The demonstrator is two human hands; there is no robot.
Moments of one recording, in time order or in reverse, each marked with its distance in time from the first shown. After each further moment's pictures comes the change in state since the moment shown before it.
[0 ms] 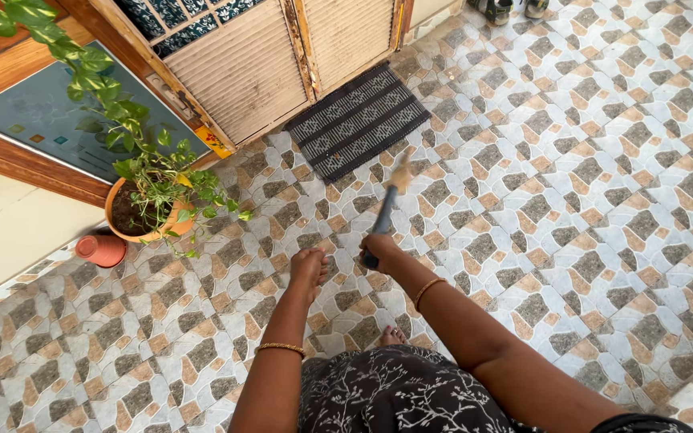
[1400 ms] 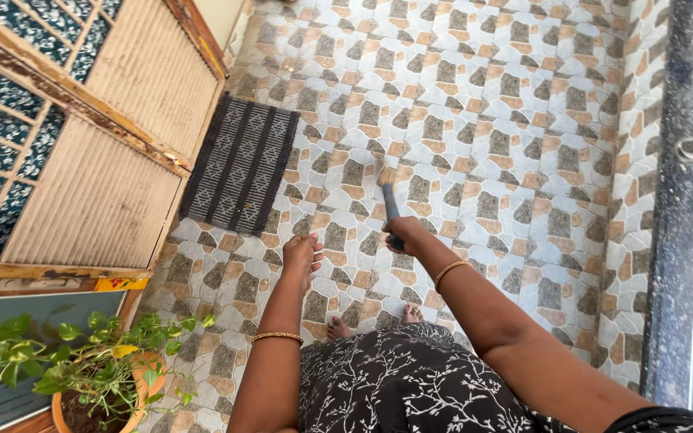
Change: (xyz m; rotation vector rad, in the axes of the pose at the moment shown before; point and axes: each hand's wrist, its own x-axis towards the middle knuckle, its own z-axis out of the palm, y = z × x) left_hand 0.084 0.121 0.125 0.531 -0.428 -0.042; right_hand -0.037 -0.045 -0.122 0.364 0.411 -0.031
